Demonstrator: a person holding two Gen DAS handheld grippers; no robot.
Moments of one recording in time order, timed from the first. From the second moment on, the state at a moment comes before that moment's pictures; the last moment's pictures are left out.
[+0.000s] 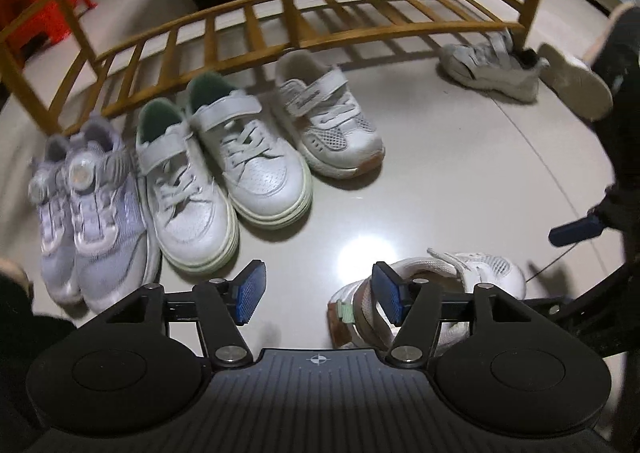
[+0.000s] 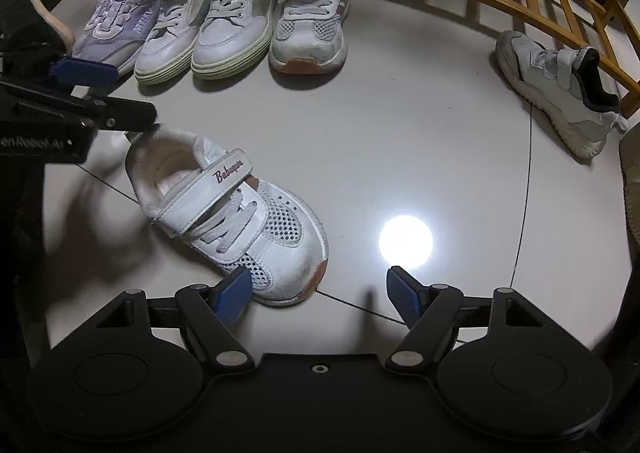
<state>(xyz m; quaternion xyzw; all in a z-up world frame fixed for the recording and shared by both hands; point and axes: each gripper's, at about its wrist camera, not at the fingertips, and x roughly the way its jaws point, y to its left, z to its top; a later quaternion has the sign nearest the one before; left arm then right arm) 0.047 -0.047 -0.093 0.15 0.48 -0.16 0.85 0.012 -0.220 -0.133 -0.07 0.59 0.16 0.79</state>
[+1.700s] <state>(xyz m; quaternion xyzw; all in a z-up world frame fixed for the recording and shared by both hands) 0.034 -0.036 -0.115 0.09 0.54 -0.20 0.81 0.051 -0.200 -0.133 -0.07 0.57 0.14 0.81</state>
